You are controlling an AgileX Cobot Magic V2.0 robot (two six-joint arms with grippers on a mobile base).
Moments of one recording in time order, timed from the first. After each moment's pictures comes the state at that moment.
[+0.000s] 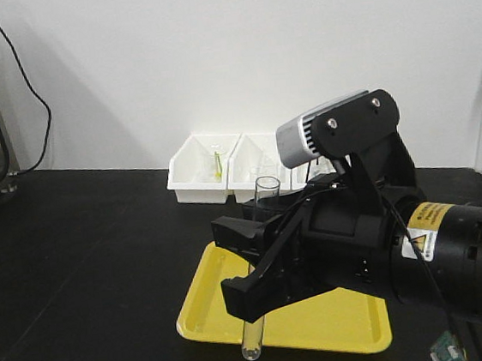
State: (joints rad) left arm -0.22 0.68 -0.62 0.39 -0.02 -0.41; right arm 0.74 1.24 -1.11 0.20 0.18 -0.15
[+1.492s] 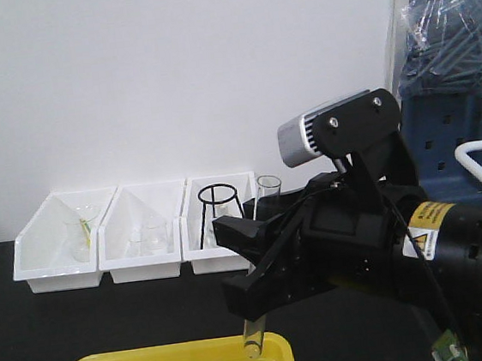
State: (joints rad) left arm -0.22 0.68 -0.62 0.39 -0.02 -0.41; right arm 0.74 1.24 -1.11 0.20 0.18 -0.15
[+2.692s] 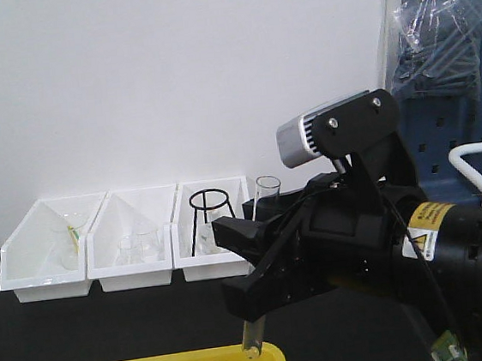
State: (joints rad) left arm -0.22 0.69 -0.62 0.39 -0.02 -0.41; right arm 0.74 1.24 -1.11 0.20 0.18 -0.15
